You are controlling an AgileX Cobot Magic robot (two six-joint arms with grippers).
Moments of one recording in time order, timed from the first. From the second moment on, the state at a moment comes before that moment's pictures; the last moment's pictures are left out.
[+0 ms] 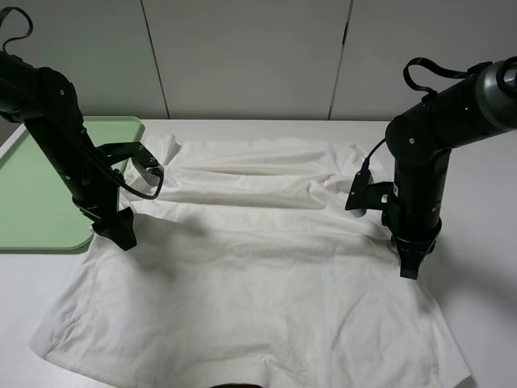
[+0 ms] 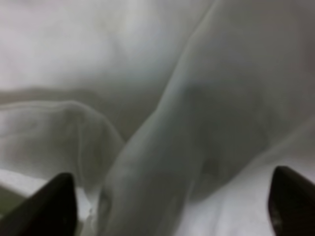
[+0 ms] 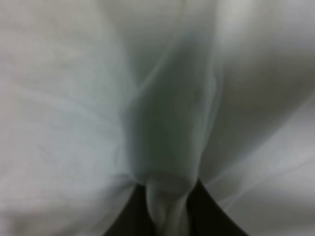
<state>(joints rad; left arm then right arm) -0.19 1.95 -1.05 -0.21 0.69 0.89 0.38 1.93 -0.93 -0.25 0.85 -0.62</state>
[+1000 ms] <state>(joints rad) -0.19 1.82 -1.06 -0.28 0.75 0.89 0.38 1.69 -0.93 -0.33 0.77 -0.57</state>
